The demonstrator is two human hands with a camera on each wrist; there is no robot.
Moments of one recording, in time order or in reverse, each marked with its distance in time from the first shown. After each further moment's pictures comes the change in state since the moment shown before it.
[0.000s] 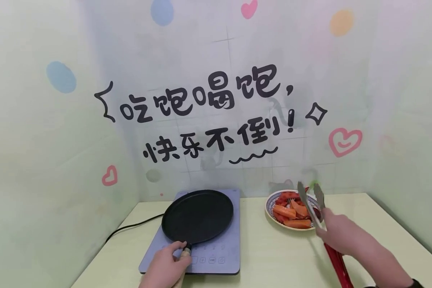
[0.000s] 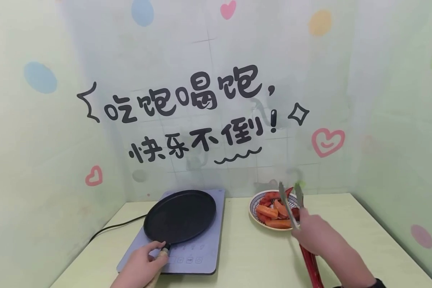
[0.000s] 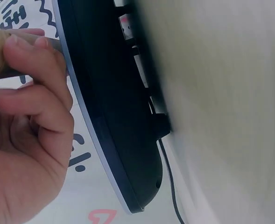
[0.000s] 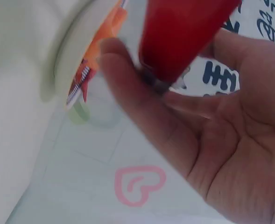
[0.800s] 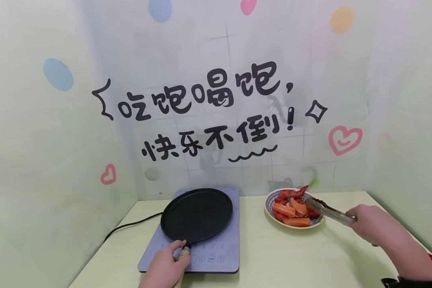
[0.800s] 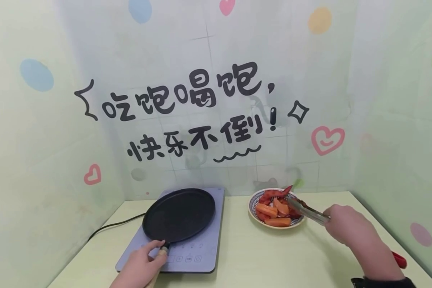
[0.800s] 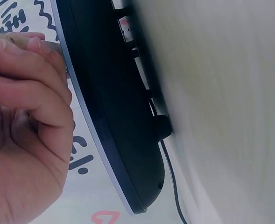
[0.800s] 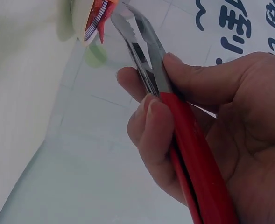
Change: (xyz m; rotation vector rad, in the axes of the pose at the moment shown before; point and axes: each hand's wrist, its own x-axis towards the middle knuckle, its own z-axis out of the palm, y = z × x) left_hand -0.001 -0.001 0.004 0.012 0.002 0.002; right_hand -0.004 0.049 -0.043 -0.185 0.055 -0.022
